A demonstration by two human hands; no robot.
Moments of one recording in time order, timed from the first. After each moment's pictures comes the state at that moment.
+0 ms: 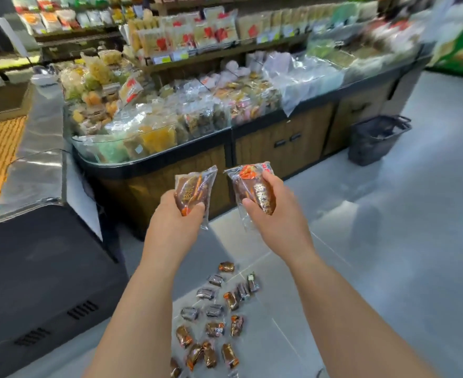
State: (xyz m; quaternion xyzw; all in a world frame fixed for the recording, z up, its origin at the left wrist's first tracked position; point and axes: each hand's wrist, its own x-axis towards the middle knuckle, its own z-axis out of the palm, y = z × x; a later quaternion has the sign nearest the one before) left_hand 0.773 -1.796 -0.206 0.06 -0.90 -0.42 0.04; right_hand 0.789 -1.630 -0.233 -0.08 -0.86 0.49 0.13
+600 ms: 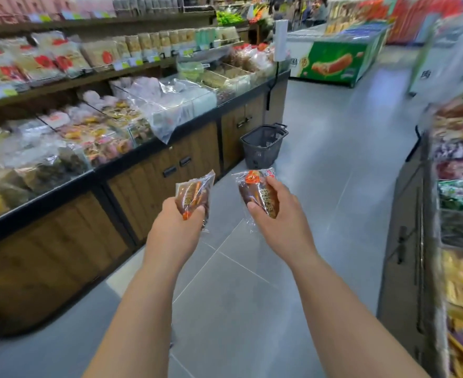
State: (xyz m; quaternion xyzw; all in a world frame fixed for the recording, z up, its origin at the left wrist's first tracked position) left_hand 0.713 -1.409 -0.207 -0.08 -0.90 -0.42 -0.06; right_hand 0.797 -1.262 -0.223 -0.26 -0.83 0.44 0.22
